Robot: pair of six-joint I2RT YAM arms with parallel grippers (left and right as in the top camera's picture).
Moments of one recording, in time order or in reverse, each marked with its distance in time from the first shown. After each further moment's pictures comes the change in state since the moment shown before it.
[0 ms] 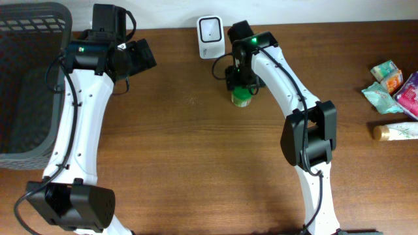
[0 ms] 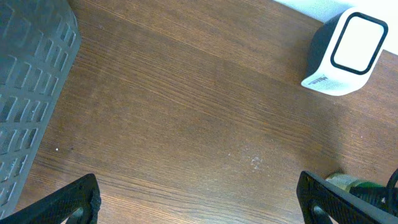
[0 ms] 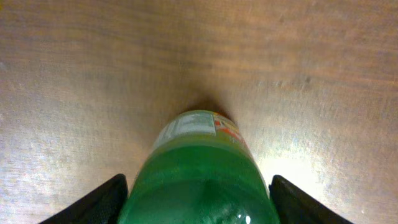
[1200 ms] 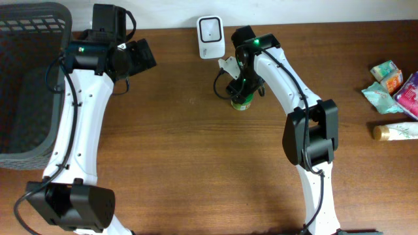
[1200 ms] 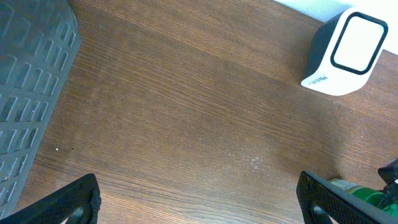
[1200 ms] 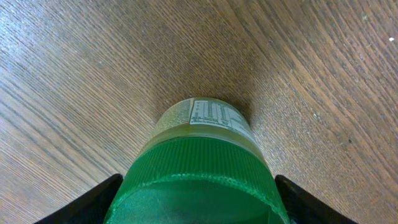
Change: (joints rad) left arm 0.000 0.000 0.000 0.000 0.000 0.000; right arm -0.025 -0.002 -0.045 -0.027 -0.098 -0.701
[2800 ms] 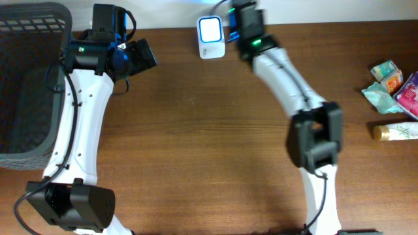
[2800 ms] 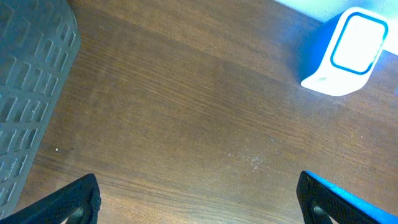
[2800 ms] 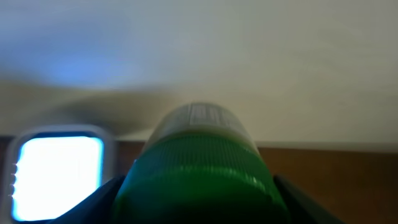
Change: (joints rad) left arm 0.000 0.000 0.000 0.000 0.000 0.000; right arm -0.006 -0.050 -0.032 0.926 0.488 0.543
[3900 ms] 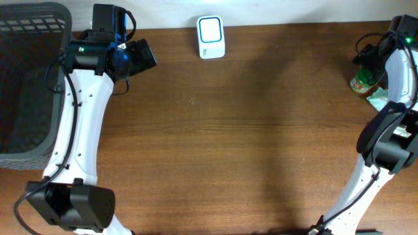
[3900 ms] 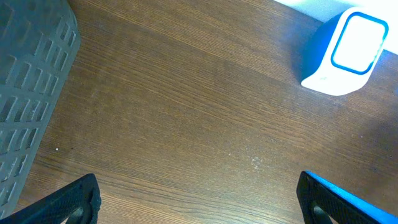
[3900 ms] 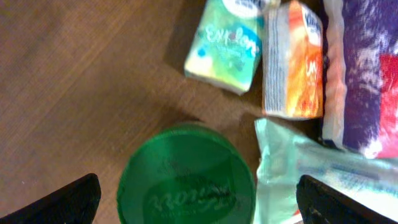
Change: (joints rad) left arm 0.000 0.000 0.000 0.000 0.000 0.000; right arm -0.732 0.018 0.002 -0.589 -0.254 0.314
